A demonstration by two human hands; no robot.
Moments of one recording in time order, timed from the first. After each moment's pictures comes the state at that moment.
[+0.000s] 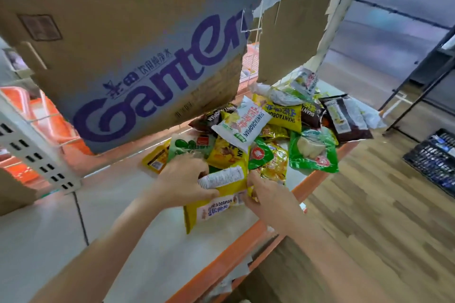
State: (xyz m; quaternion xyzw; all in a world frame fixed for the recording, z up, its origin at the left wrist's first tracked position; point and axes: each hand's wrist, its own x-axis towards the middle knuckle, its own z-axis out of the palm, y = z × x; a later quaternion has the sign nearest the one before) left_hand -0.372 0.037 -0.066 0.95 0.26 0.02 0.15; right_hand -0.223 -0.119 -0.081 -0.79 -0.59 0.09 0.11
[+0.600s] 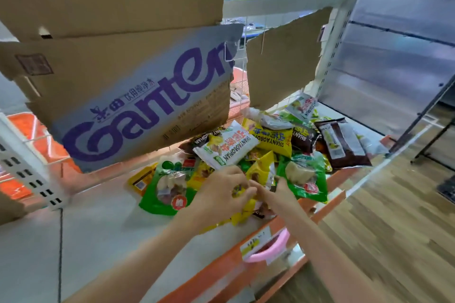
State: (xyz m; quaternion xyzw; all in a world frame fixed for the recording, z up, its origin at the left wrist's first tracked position) left_hand -0.271 -0.029 -0.063 0.91 0.22 0.23 0.26; right_hand -0.133 -0.110 -0.085 -0.80 -0.26 0.36 0.41
